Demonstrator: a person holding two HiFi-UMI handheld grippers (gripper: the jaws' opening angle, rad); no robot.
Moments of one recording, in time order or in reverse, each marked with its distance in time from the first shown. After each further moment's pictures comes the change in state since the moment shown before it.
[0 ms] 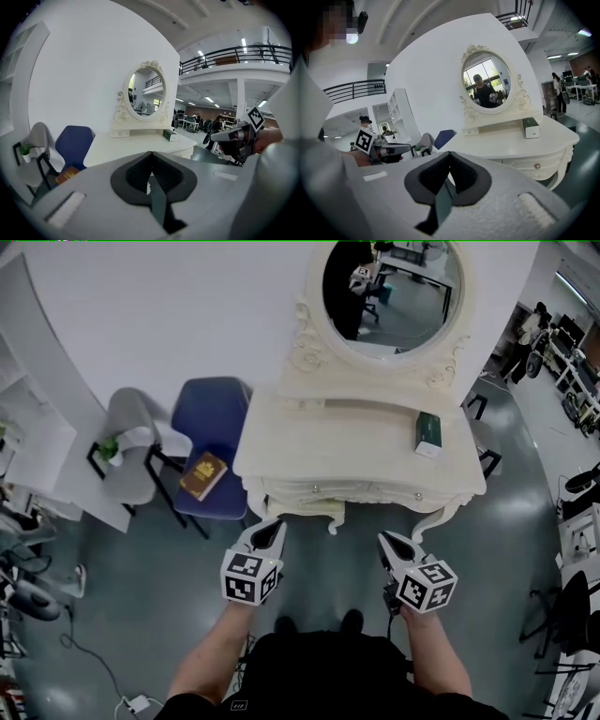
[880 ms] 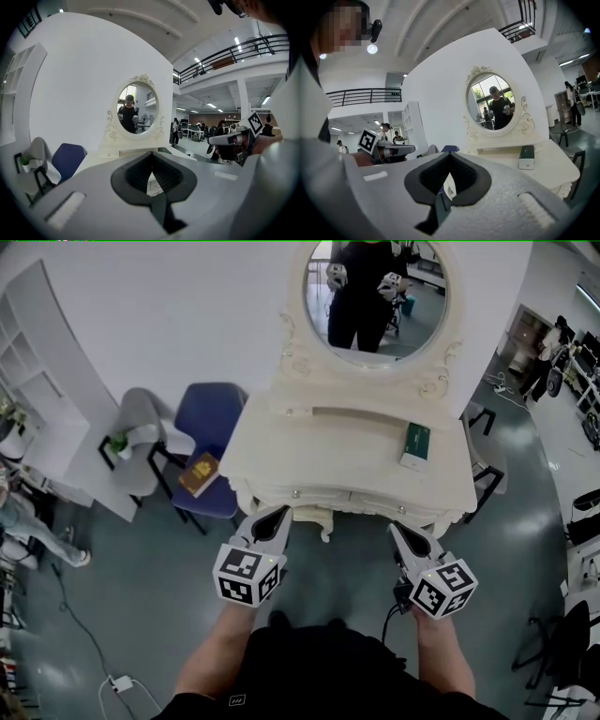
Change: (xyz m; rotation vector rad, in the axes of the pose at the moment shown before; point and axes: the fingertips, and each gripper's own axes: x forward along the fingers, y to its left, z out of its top) left arm 0.032 -0.115 0.102 0.034 -0.159 0.071; right arm -0.078 -0.072 0.099 -0.109 -0.143 0.149
